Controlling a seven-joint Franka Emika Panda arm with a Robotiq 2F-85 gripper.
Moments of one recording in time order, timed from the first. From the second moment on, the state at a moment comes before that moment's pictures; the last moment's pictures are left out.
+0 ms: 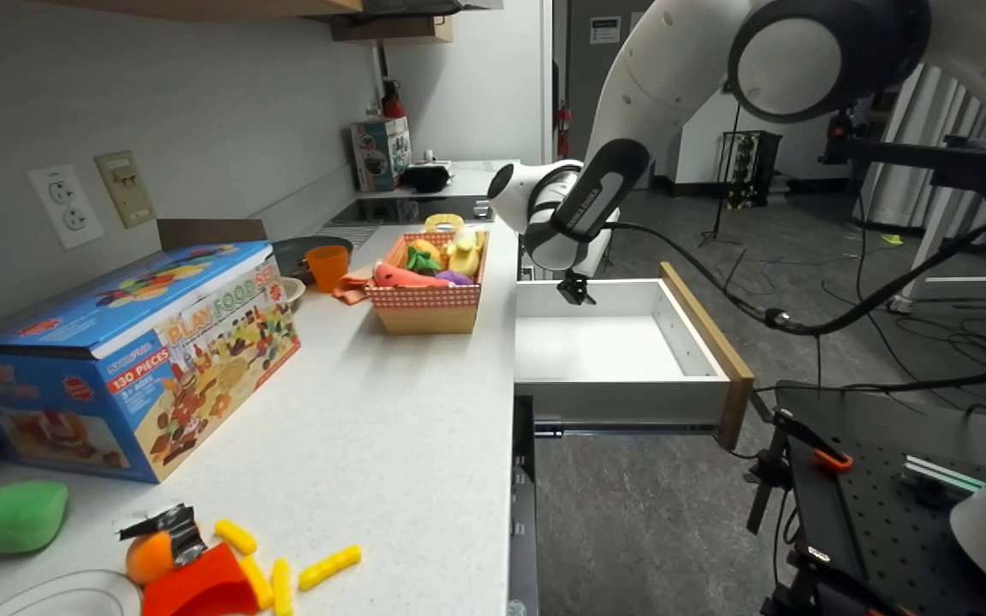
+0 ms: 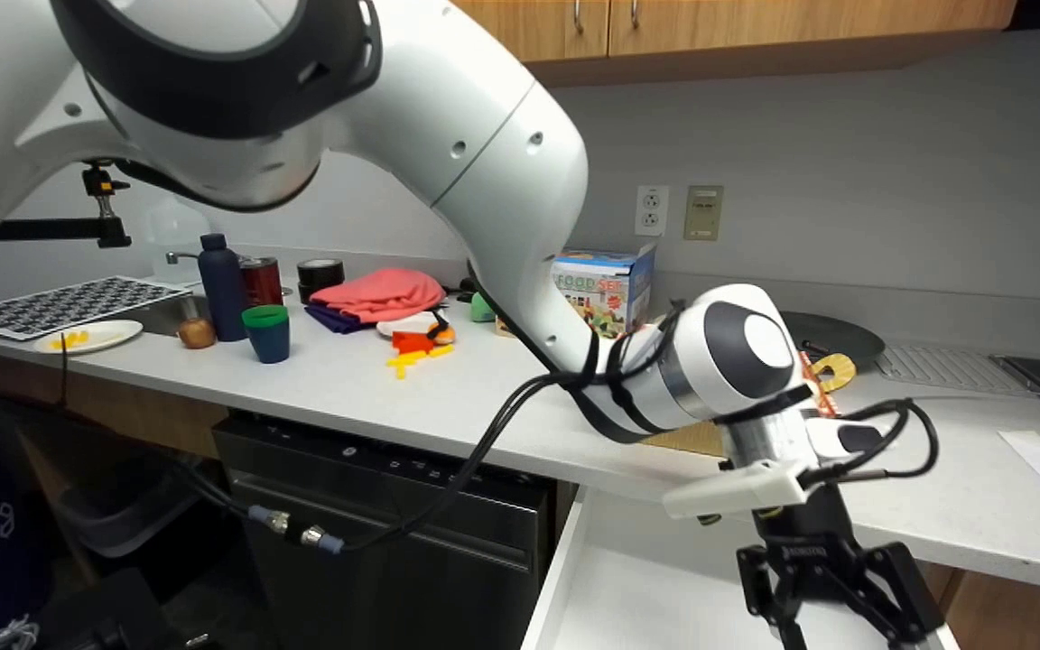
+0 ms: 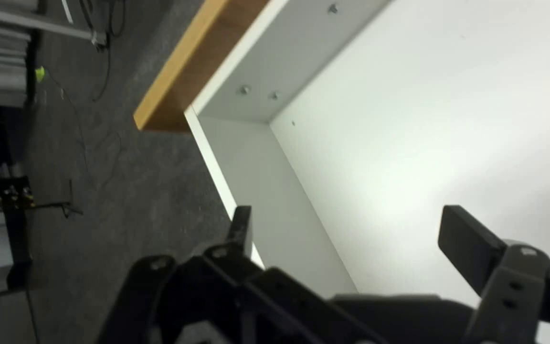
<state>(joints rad) -0.07 0.86 -0.46 -1.57 -0.48 2.15 0.24</state>
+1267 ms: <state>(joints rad) -0.14 0.35 -0.41 -2.15 -0.64 2.84 0.09</state>
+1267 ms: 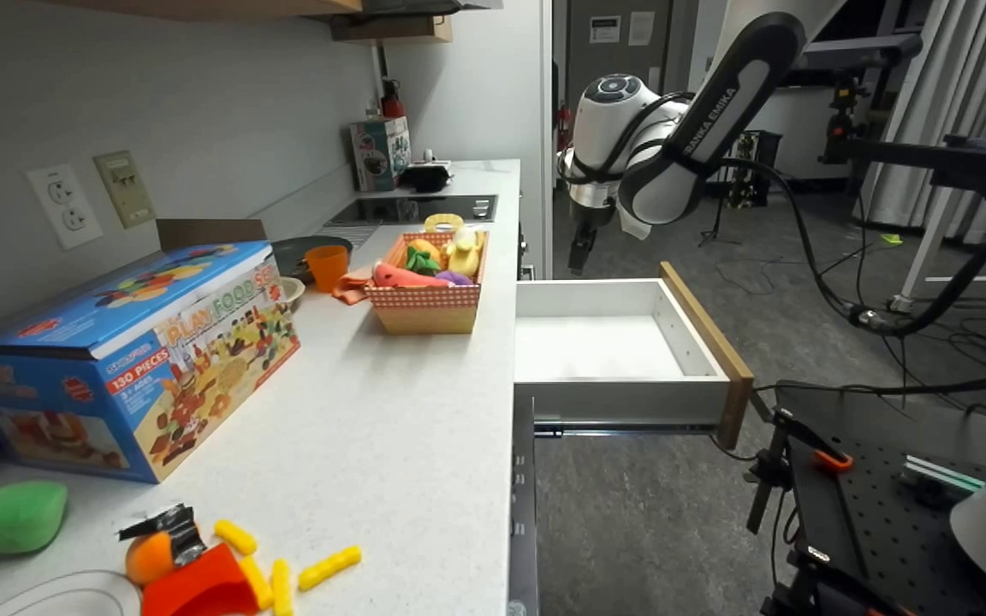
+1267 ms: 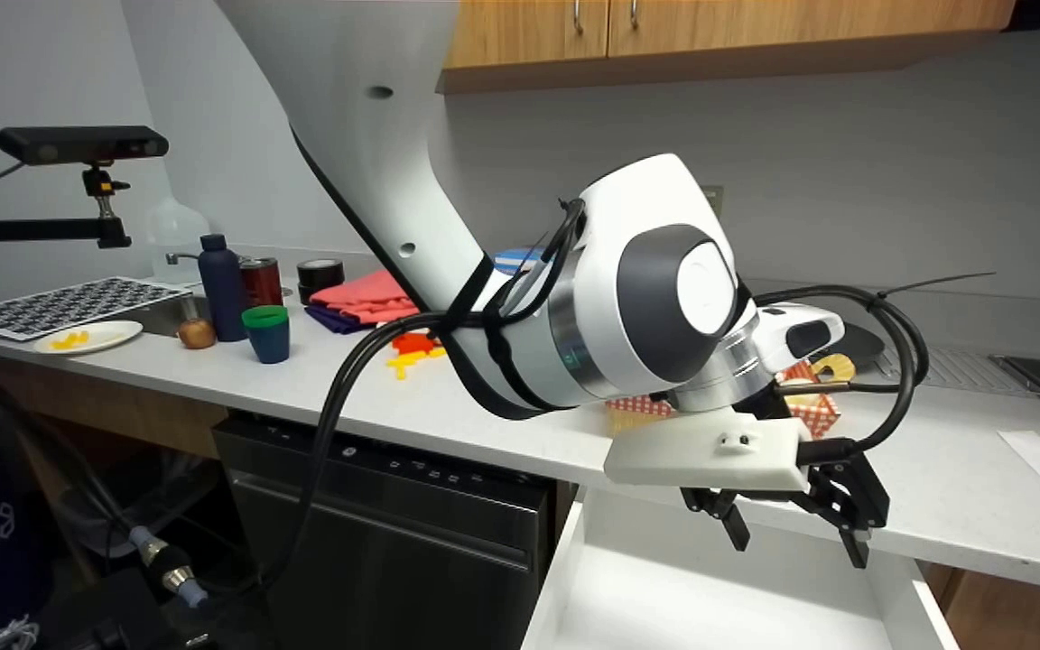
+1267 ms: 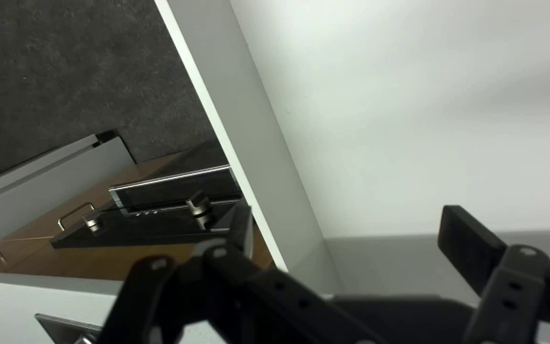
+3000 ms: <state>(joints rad) -0.20 0.33 -0.10 -1.95 -0.35 3.01 -0.19</state>
